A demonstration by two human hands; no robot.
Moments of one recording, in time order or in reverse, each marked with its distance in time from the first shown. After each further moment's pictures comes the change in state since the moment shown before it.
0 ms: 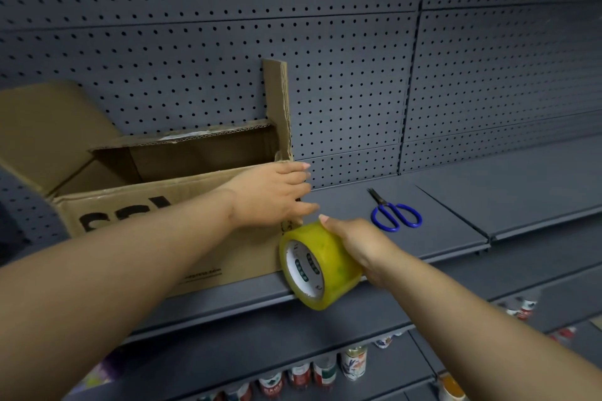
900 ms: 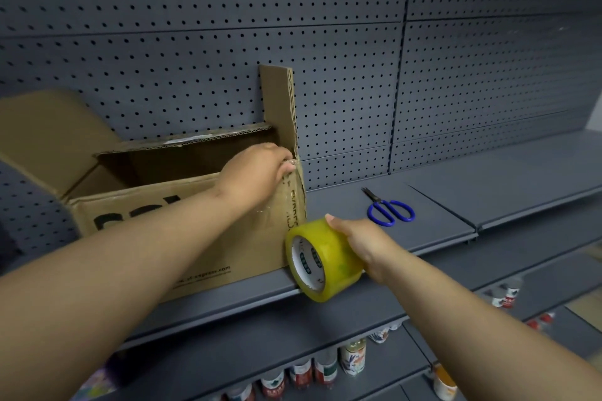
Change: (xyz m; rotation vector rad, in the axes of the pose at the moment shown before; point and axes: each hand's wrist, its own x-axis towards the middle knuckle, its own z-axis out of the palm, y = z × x) left_hand -0.012 -0.009 -0.025 -0.824 0.147 -0.918; right_hand -0.019 0.001 0.009 0.106 0.079 0.037
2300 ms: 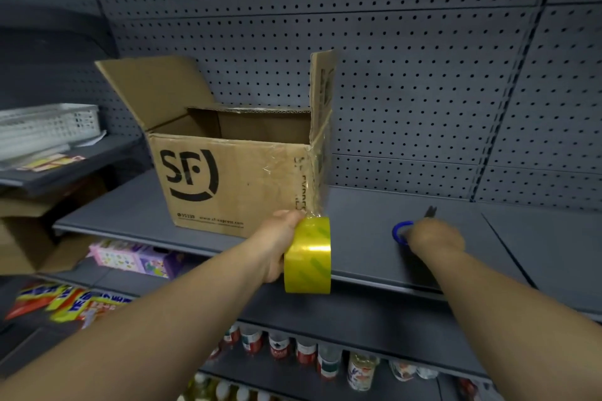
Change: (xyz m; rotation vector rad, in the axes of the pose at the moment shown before) left_hand -0.056 0.113 0.064 -1.284 0.165 -1.417; right_hand 0.162 0.009 -0.097 -1.237 0.092 0.079
